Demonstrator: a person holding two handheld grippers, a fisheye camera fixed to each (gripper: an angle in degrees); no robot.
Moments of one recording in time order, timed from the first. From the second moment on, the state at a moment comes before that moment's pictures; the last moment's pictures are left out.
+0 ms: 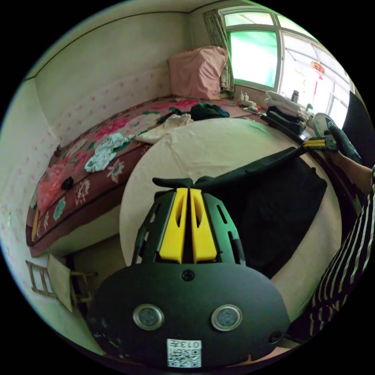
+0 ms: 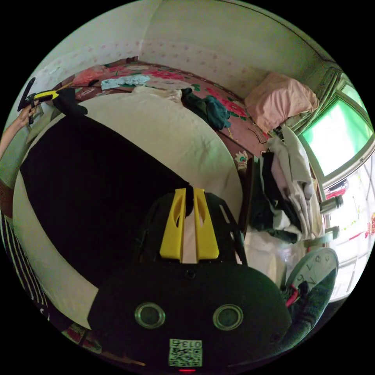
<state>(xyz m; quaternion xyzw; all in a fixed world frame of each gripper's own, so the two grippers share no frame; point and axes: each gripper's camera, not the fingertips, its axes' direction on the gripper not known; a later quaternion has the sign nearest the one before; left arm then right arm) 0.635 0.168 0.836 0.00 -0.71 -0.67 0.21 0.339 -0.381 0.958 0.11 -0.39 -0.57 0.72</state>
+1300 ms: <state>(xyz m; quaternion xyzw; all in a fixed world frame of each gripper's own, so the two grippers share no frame) 0.638 0.138 0.958 0.06 -0.66 -0.75 0.09 0.395 -0.271 0.926 0.08 -0.44 -0.51 0.73</state>
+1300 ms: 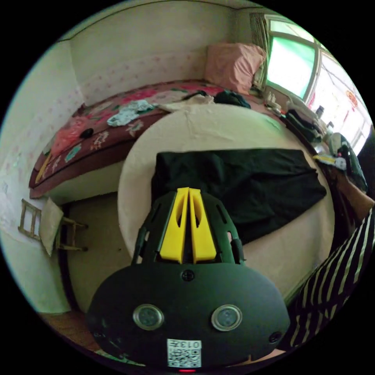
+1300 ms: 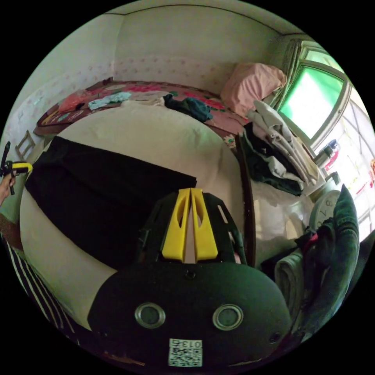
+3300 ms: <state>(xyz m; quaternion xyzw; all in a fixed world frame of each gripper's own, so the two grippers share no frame) 0.779 0.176 0.836 -0.08 -0.66 -0.64 0.39 0.098 -0.109 0.598 0.00 -0.60 -0.55 0.58</state>
